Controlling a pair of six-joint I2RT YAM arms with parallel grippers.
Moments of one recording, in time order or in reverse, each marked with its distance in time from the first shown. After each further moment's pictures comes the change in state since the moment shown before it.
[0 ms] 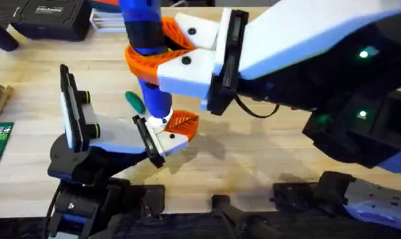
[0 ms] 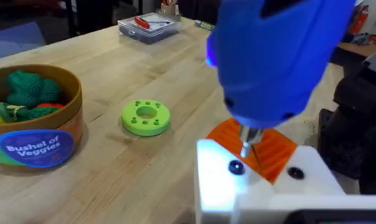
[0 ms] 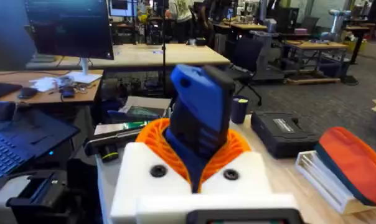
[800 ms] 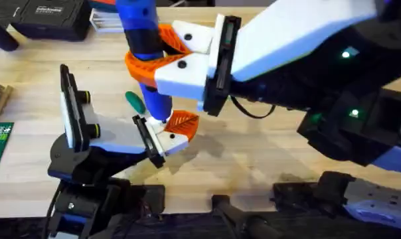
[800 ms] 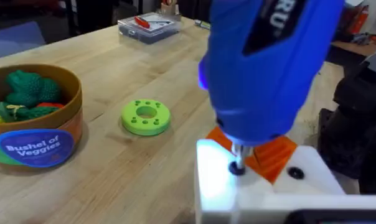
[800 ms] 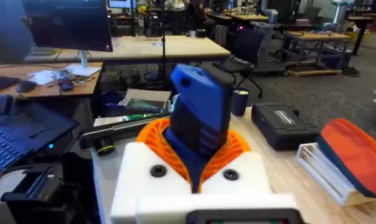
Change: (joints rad) left arm 0.000 0.000 0.000 0.000 0.000 0.000; right arm 0.001 0.022 0.000 -0.017 0.000 -0.007
